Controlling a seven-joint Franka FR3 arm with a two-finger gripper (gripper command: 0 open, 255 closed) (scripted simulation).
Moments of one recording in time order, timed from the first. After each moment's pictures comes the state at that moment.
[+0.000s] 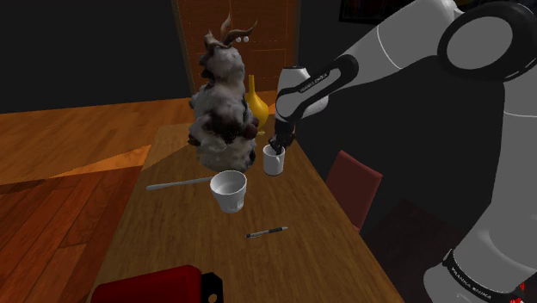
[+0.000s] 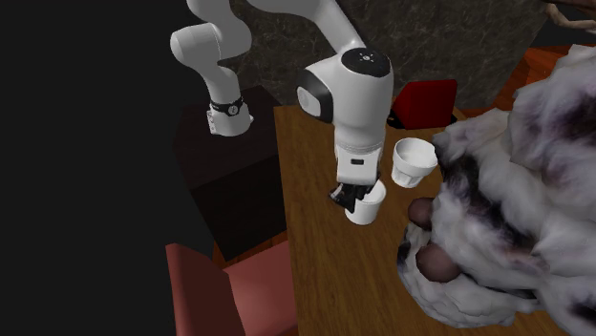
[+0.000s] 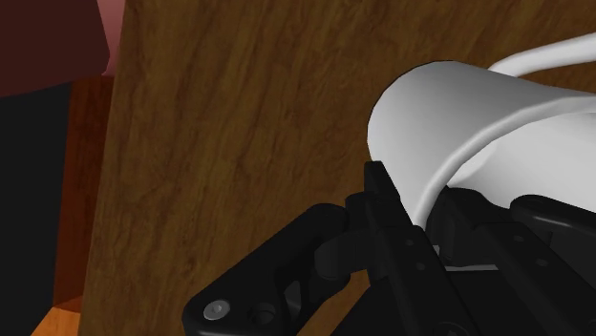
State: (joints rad) arm 0.01 0.37 0.11 -1.91 0.03 2.37 0.06
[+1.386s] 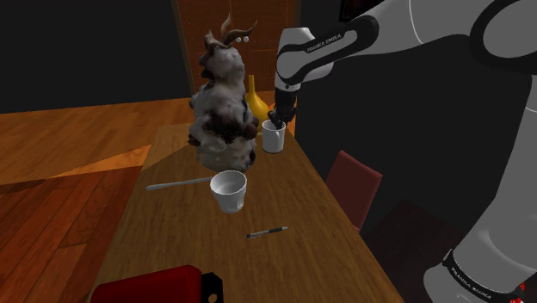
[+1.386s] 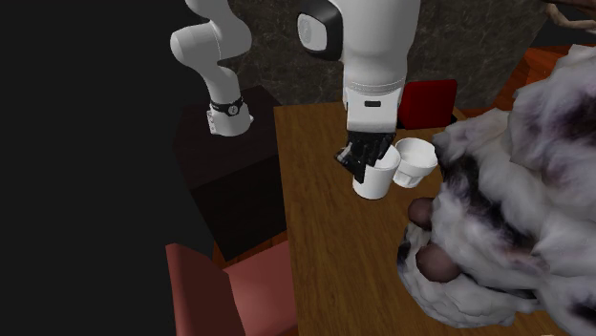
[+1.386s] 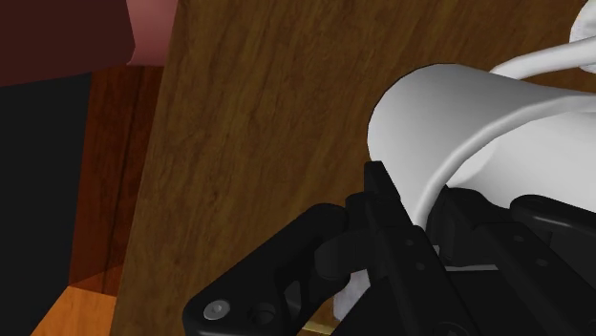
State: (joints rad) arm 0.00 0.25 0.12 -1.79 0.04 2.13 0.07
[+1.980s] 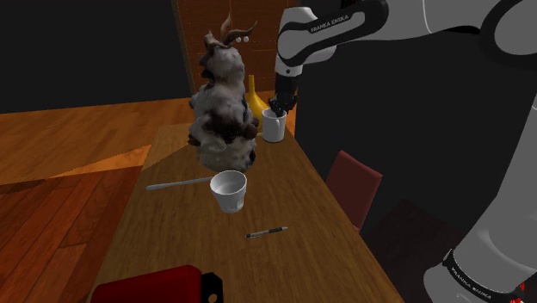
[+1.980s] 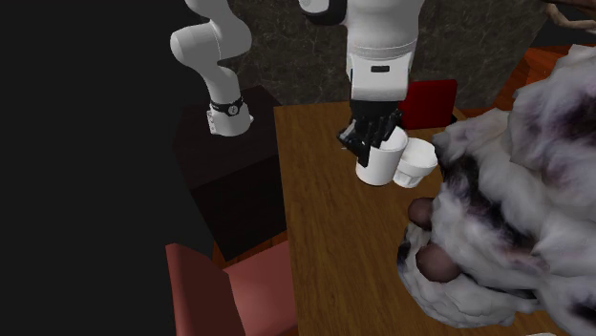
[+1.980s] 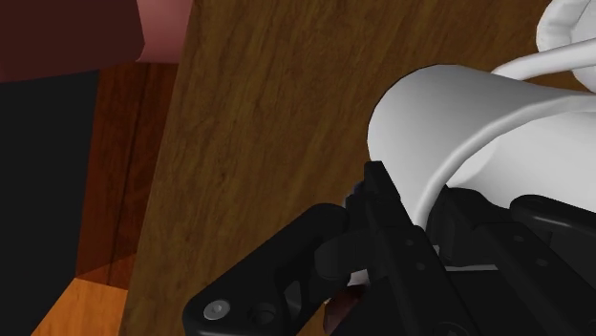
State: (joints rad) arm 0.00 0.21 0.12 -1.72 0.04 2.02 0.07
